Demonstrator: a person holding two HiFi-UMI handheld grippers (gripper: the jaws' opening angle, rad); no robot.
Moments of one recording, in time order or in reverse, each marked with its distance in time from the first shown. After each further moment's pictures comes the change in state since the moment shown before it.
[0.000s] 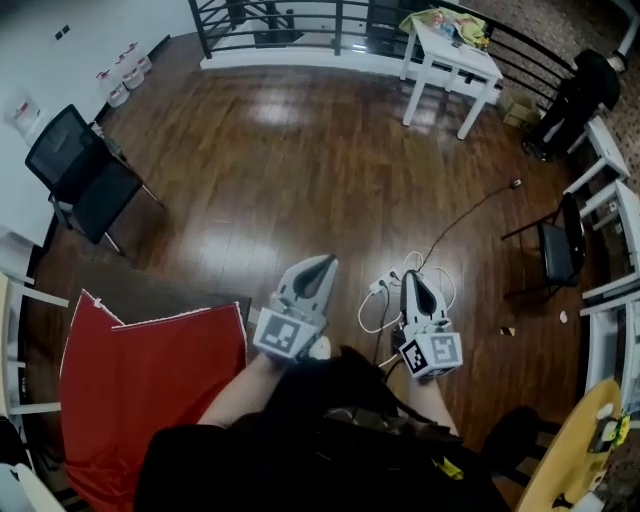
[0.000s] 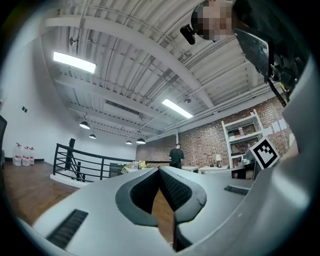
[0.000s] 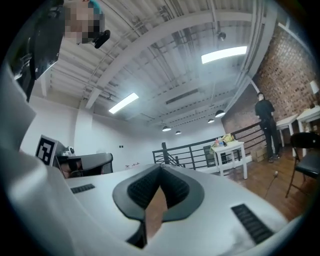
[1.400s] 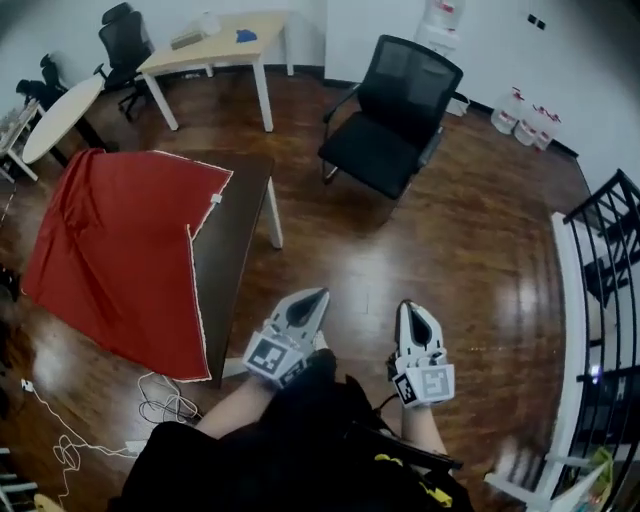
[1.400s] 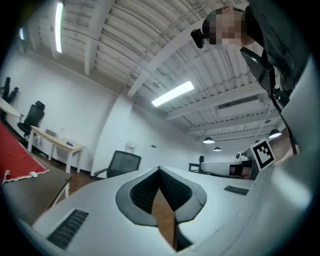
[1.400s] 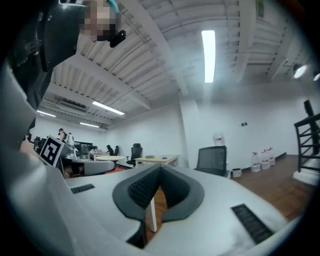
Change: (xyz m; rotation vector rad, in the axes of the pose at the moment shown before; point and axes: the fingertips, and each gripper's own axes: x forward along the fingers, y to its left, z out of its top) left arm -0.130 0.562 0.054 0.040 -0.108 1.457; right arm 0.633 0.433 -0.031 -0.080 0.237 1.520
